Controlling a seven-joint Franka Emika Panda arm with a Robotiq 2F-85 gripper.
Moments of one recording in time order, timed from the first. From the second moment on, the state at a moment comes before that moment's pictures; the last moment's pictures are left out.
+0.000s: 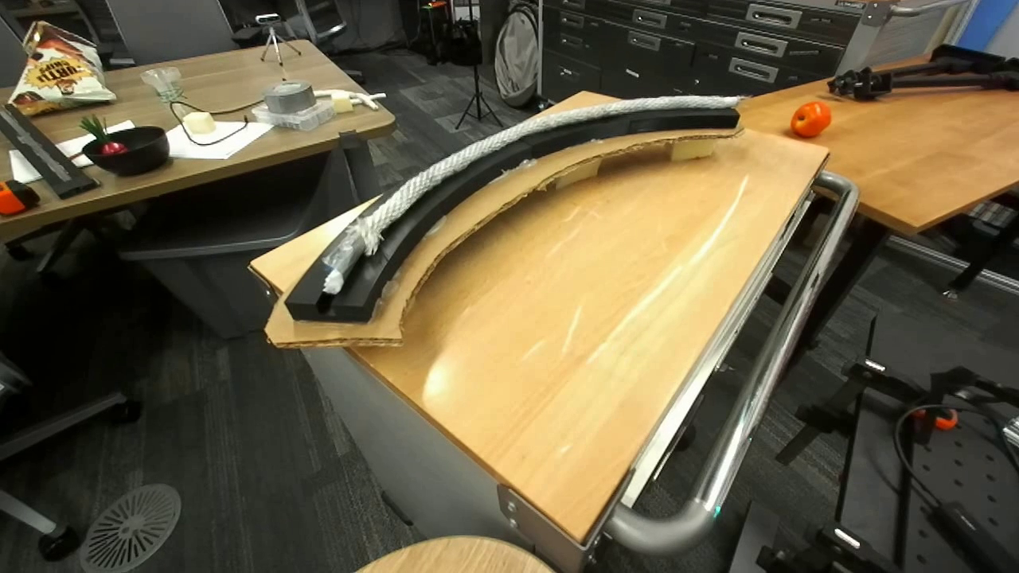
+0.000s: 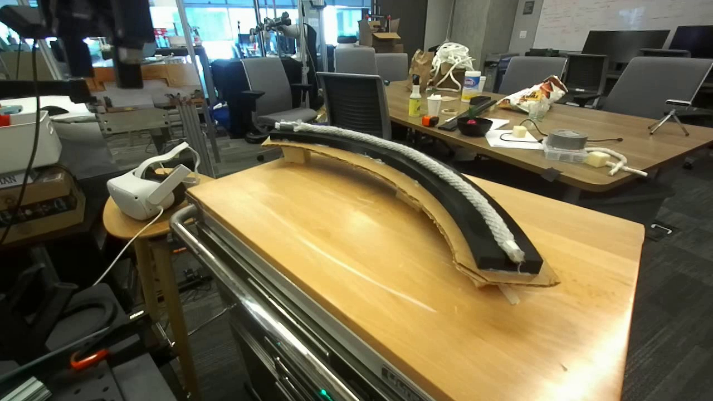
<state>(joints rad) 0.12 -0.76 0.08 -2.52 0.10 1.63 -0.11</state>
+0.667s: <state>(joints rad) 0.19 -0.51 0.14 -2.33 0.06 1.65 -0.24</state>
